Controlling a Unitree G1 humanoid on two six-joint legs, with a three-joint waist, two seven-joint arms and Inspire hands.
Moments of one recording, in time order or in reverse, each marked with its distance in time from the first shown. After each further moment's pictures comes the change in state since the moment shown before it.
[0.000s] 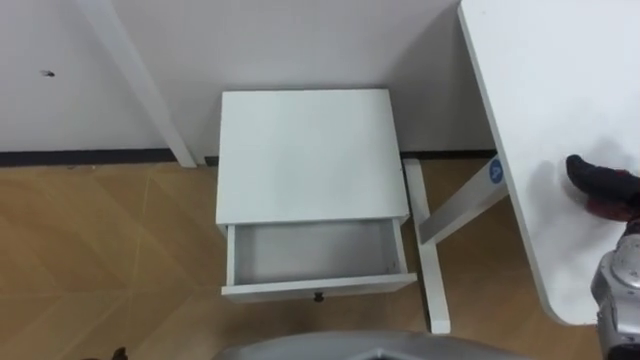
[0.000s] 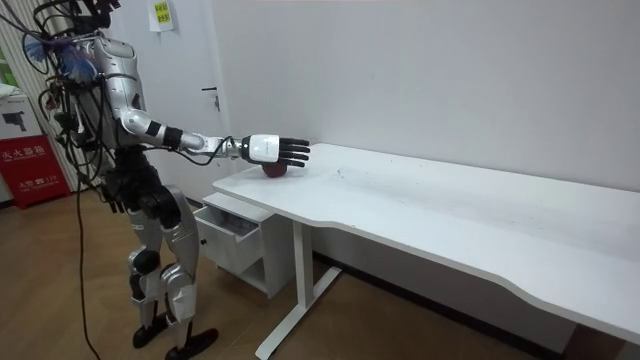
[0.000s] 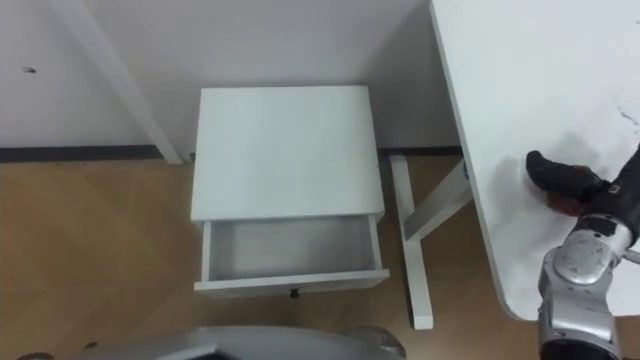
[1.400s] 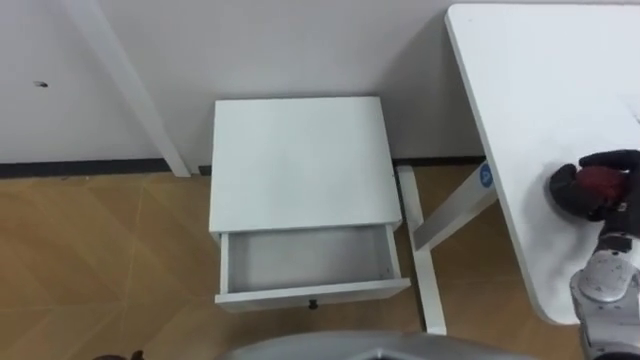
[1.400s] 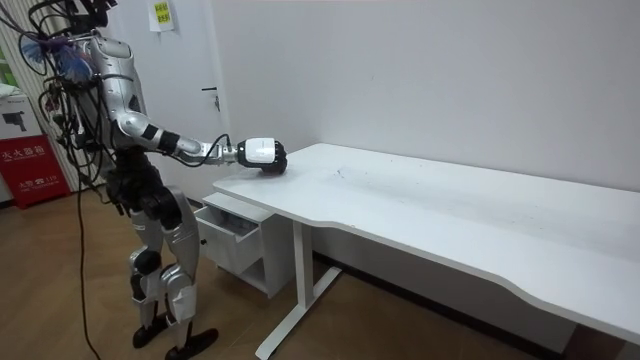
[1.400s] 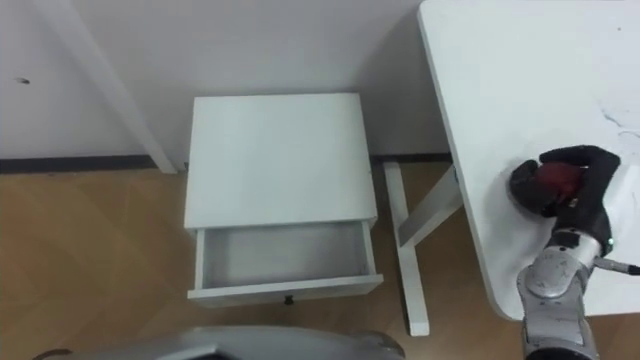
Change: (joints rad) left arm -0.035 0.005 -0.151 0.061 0.013 0.002 0.022; right arm 0.017 0.068 0.087 0.016 -0.296 -0.032 -0.033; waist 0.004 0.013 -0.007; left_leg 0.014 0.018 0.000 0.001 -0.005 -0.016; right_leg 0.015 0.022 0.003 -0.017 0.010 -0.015
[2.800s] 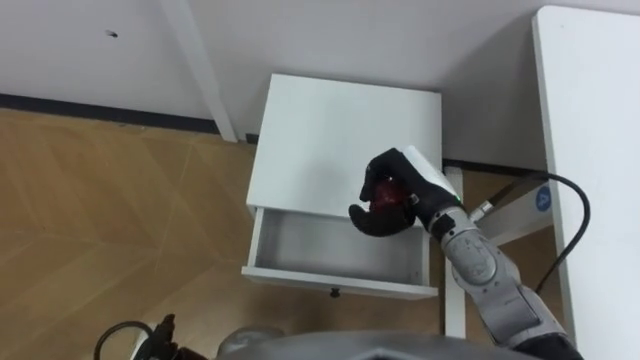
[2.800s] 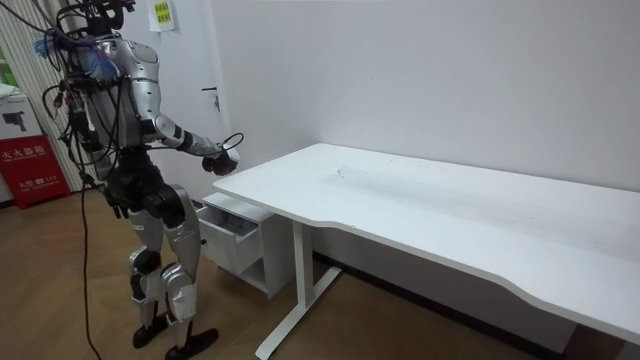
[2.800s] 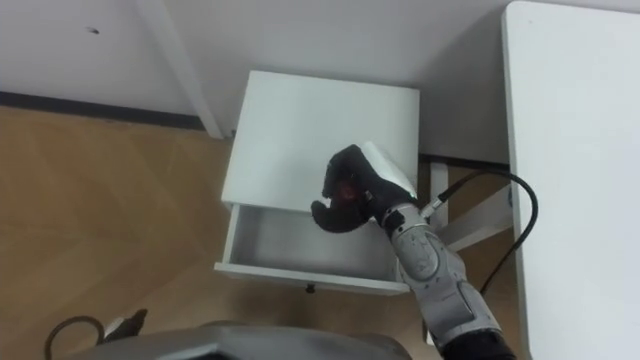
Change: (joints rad) left arm -0.083 -0.033 -0.034 -0.001 0.065 -0.001 -0.048; right arm -0.047 0.053 0.444 -0.176 -0.165 0.065 0.524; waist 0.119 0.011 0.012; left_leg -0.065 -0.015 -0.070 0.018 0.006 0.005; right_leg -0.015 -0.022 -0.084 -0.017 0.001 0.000
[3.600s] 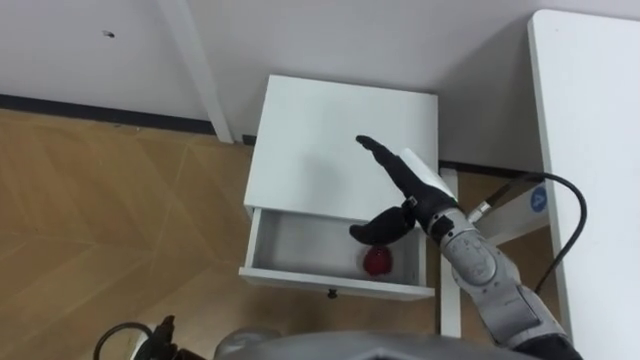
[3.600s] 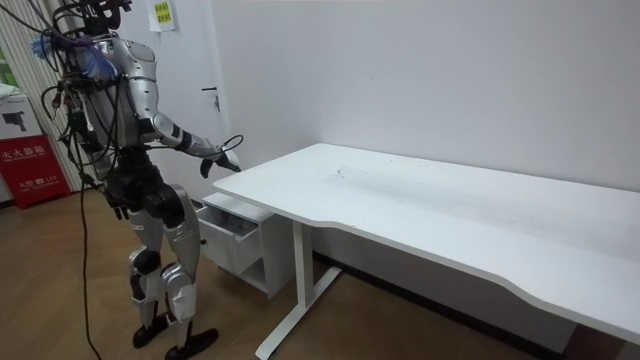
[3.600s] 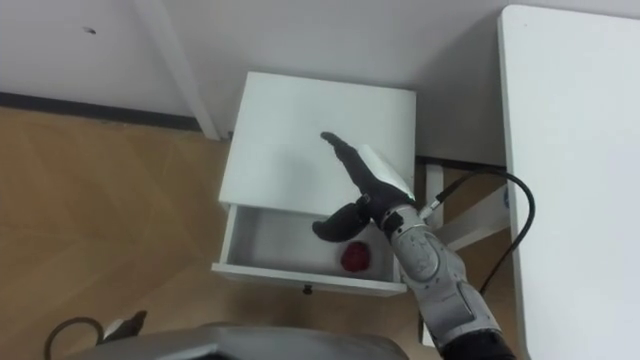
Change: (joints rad) left arm 0.002 0.000 0.000 -0.001 -0.001 0.001 0.004; right arm 0.000 0.000 0.000 0.062 -0.001 0.007 0.017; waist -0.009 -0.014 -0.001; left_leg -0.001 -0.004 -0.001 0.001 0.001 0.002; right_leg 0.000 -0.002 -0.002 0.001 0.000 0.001
